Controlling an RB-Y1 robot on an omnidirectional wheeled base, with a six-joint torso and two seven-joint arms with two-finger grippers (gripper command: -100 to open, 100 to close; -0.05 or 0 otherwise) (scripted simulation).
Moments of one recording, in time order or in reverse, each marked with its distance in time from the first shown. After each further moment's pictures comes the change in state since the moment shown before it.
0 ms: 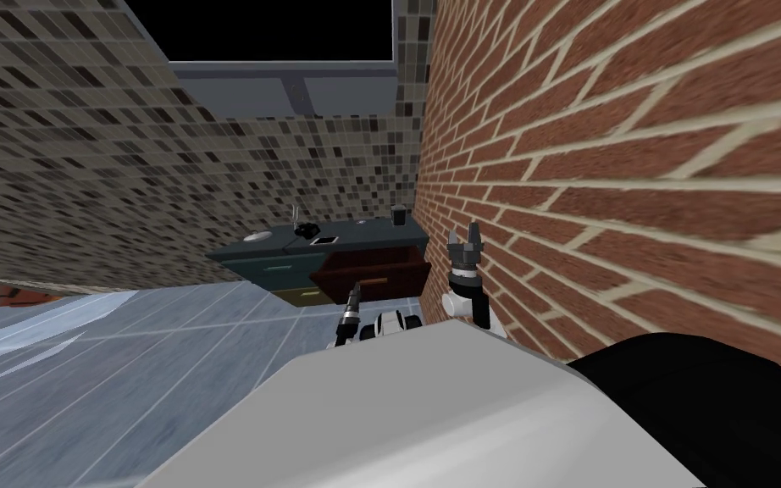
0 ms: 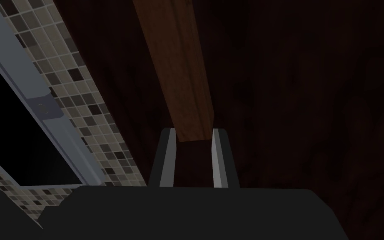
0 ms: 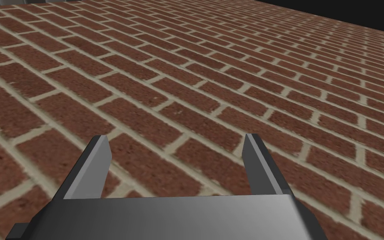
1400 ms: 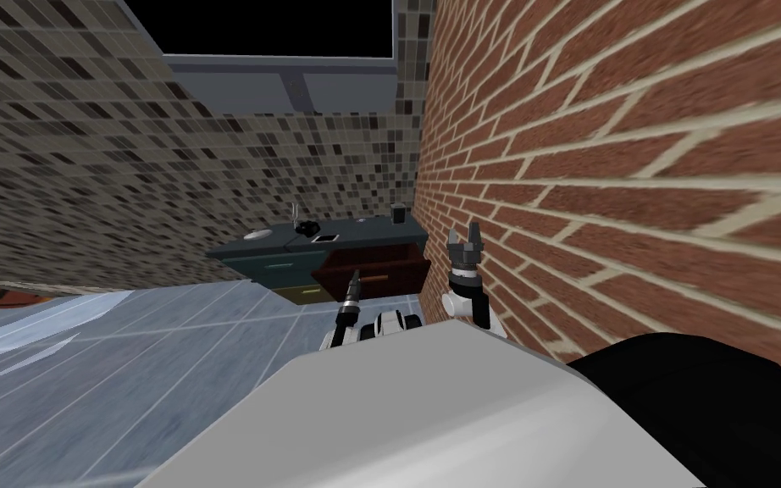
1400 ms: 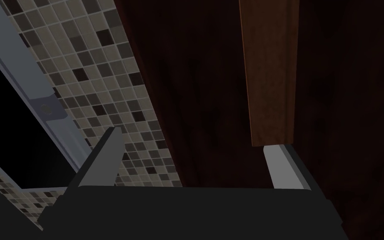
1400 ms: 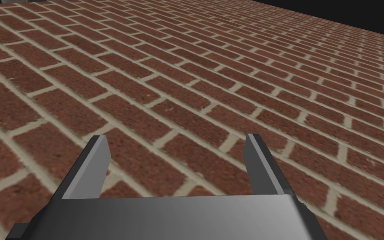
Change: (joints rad) left arm 0.009 -0.013 -0.031 -0.230 -0.023 0.227 0.010; right arm 0.000 0.000 0.000 0.000 0.000 0.000 0.000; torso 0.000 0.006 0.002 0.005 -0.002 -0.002
